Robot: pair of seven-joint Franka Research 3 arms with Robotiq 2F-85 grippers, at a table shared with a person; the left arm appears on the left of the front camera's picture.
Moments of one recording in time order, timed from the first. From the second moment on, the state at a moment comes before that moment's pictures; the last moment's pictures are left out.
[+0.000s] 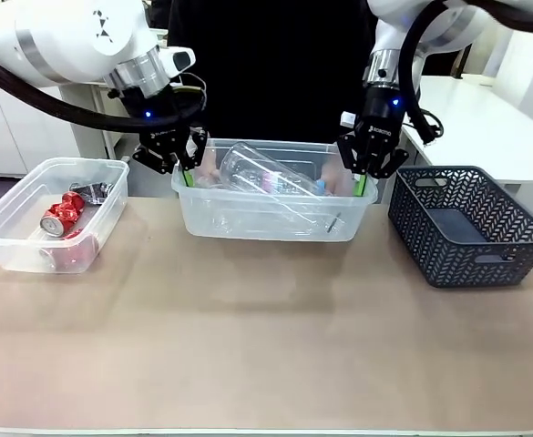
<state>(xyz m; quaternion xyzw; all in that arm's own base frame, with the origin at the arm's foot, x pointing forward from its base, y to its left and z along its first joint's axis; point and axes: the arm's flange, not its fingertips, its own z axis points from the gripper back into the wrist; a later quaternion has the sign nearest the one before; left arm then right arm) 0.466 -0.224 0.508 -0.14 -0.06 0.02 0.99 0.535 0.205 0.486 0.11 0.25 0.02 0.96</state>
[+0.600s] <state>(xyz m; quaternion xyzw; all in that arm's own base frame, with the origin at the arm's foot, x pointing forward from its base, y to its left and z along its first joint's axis) 0.470 -0.236 0.527 -0.15 -0.07 -0.02 0.99 0.517 0.163 0.547 0.15 0.09 -0.03 0.98</state>
